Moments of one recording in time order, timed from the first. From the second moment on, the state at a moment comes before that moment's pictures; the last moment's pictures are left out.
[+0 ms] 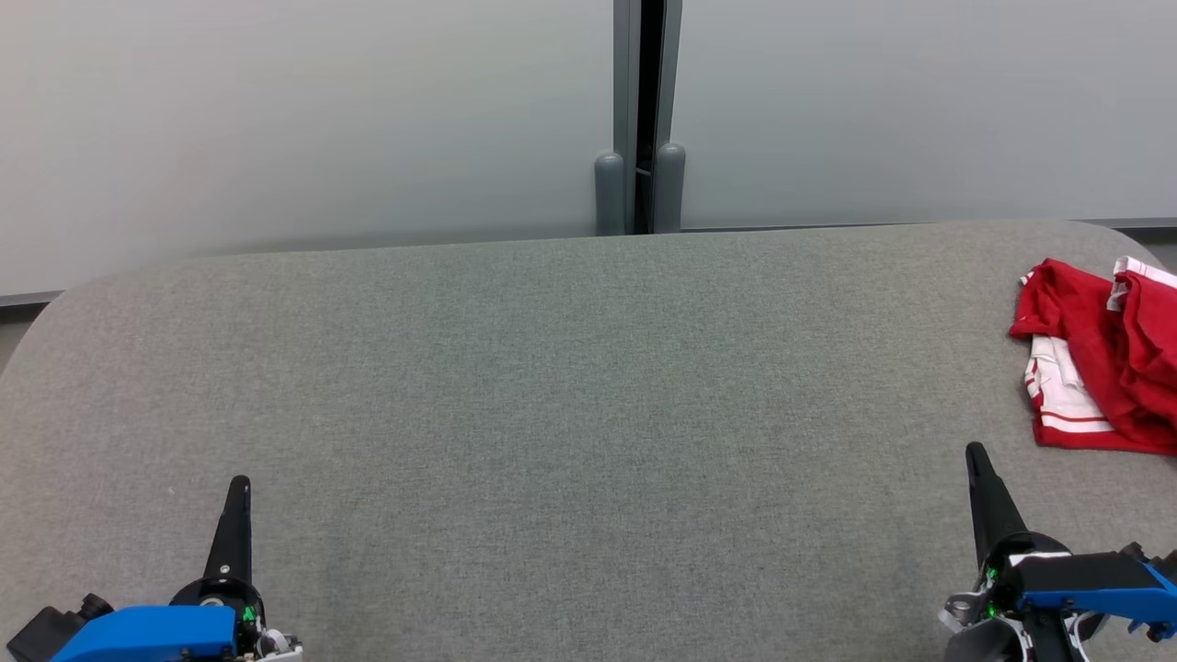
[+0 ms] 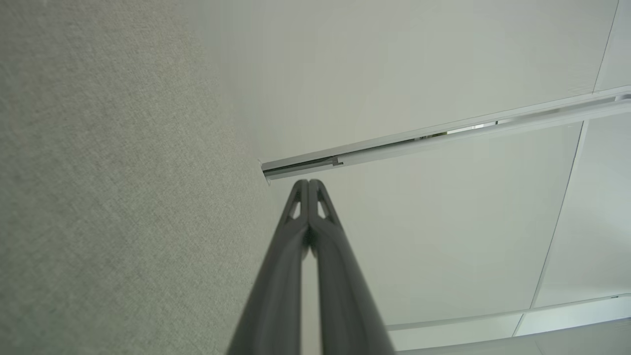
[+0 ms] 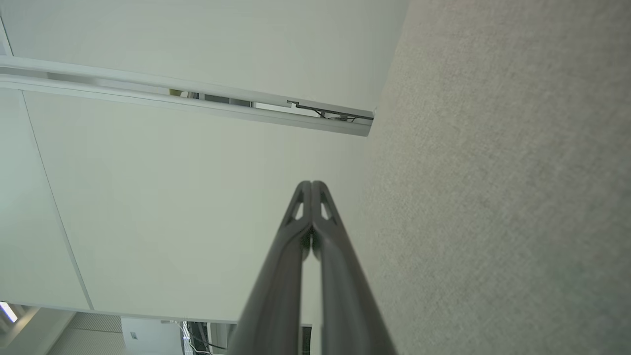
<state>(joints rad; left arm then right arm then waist) -0.10 0.05 0.09 0.24 -1.39 -0.11 0.06 -0.09 -0.06 -0.09 0.24 1.39 0.13 0.05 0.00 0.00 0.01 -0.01</state>
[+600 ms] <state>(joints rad) -0.10 0.05 0.10 0.25 -1.53 -0.12 0.09 -0.10 -0.06 -0.11 0.24 1.53 0.13 0.09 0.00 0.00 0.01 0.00</state>
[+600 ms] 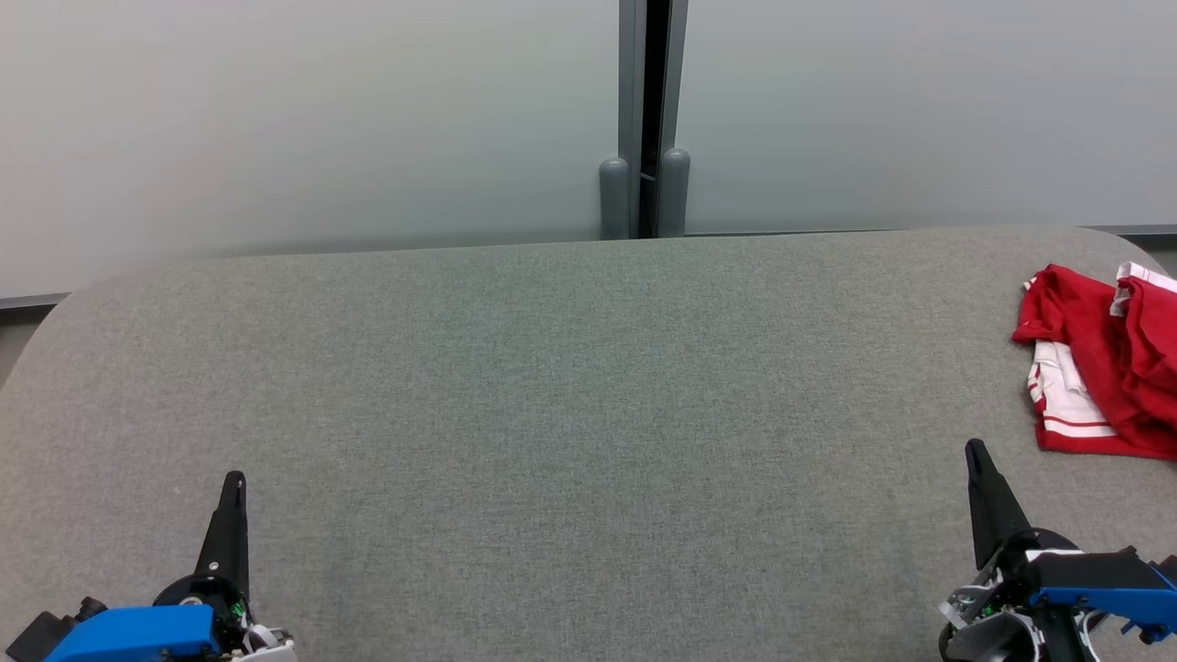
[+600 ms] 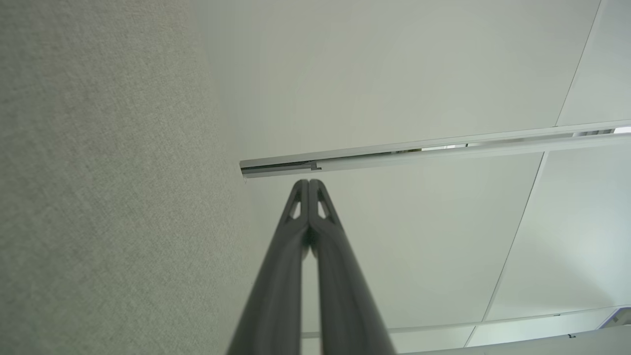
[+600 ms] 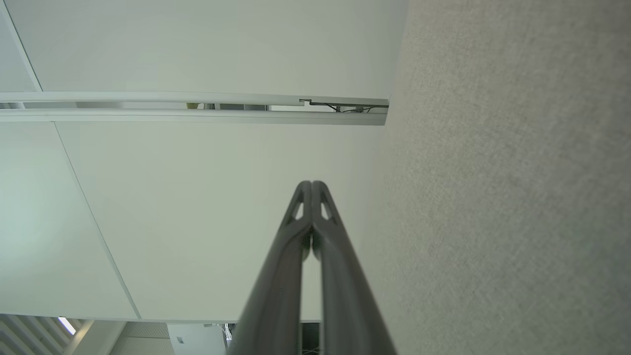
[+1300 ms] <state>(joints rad) -0.11 0.05 0.11 0.25 -1.61 -0.13 0.11 -0.10 -0.05 -0.11 0.25 1.61 0.13 0.11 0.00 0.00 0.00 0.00</state>
